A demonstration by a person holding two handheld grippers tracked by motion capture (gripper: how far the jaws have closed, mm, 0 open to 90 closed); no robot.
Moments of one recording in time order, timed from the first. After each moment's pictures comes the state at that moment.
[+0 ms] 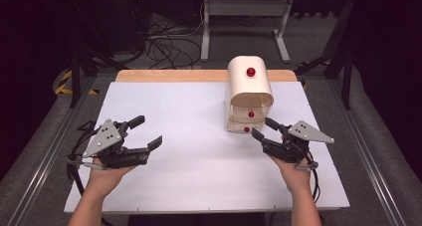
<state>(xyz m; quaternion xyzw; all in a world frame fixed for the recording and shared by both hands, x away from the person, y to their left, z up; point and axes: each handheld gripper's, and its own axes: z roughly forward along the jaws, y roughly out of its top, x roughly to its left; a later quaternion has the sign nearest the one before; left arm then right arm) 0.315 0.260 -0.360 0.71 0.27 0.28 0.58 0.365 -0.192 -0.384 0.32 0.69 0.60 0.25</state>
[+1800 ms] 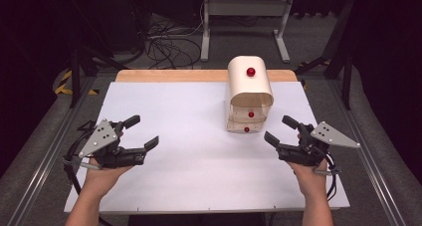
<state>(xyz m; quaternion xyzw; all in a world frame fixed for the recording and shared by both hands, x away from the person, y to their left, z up) 0.314 0.268 -0.359 0.71 0.28 0.28 0.58 0.348 -0.224 -0.365 0.30 0.66 0.64 0.24</state>
